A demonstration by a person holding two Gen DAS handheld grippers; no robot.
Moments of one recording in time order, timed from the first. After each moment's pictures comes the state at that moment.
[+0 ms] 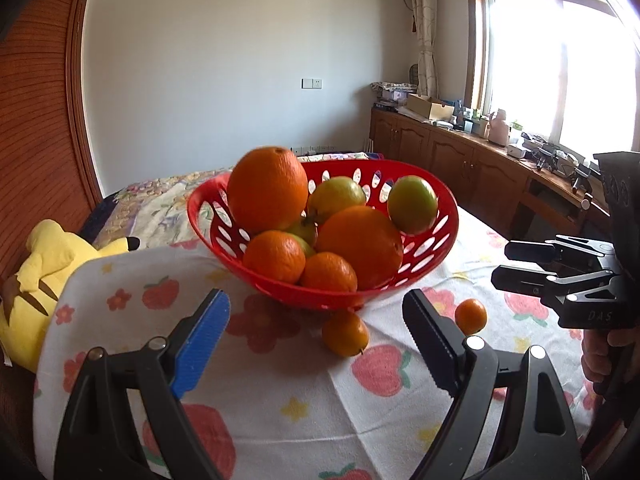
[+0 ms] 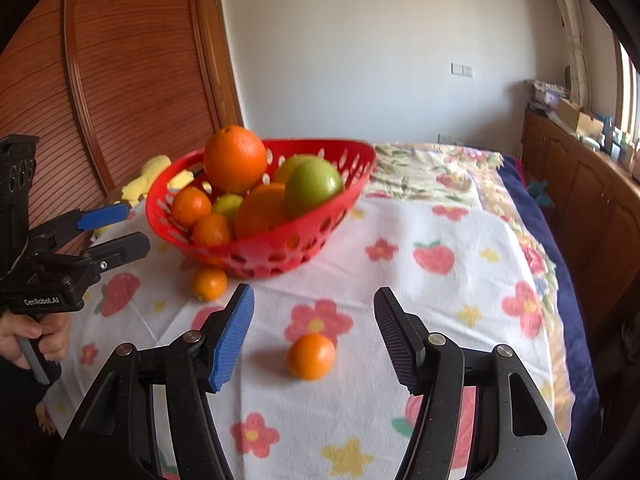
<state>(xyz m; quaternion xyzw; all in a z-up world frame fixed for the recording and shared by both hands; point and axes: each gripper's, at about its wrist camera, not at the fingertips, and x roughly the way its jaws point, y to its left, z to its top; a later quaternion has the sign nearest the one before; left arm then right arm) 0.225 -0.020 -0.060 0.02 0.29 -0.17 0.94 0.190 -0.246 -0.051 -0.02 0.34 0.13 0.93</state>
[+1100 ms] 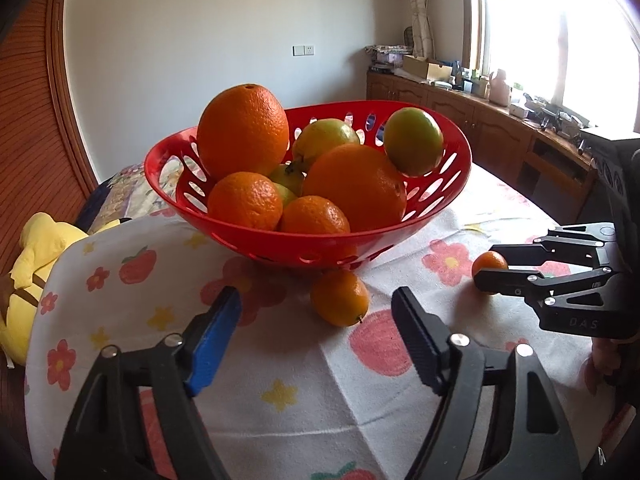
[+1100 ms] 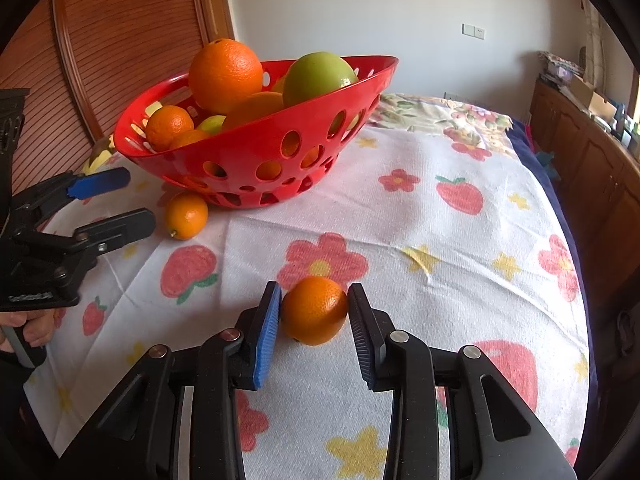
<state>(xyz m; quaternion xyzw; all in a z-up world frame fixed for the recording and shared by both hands) 0.236 -0.044 -0.092 0.06 0.34 -0.17 0.92 0.203 -0.235 -0.103 -0.05 0.41 0.13 0.90</state>
